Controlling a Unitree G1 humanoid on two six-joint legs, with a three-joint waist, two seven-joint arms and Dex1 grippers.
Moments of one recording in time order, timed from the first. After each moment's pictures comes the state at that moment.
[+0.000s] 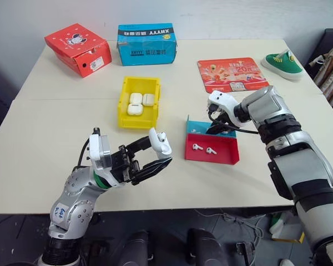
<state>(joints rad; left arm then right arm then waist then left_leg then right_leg) -0.14 0.37 0.04 -0.43 -0.74 0.25 -0.87 -1.28 -0.47 0.35 0.98 -0.26 0.61 1.22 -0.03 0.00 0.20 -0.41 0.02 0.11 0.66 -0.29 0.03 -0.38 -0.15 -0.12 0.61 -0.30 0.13</state>
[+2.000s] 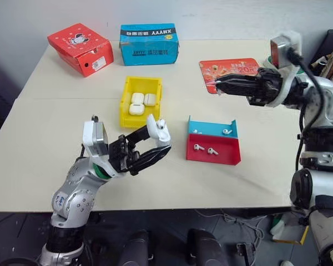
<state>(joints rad) -0.28 0.33 0.06 -0.34 -0.85 0.32 -0.88 -1.00 -0.59 -0.25 0.25 0.60 0.96 1.43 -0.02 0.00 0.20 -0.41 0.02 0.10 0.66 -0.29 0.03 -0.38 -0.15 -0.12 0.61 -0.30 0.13</state>
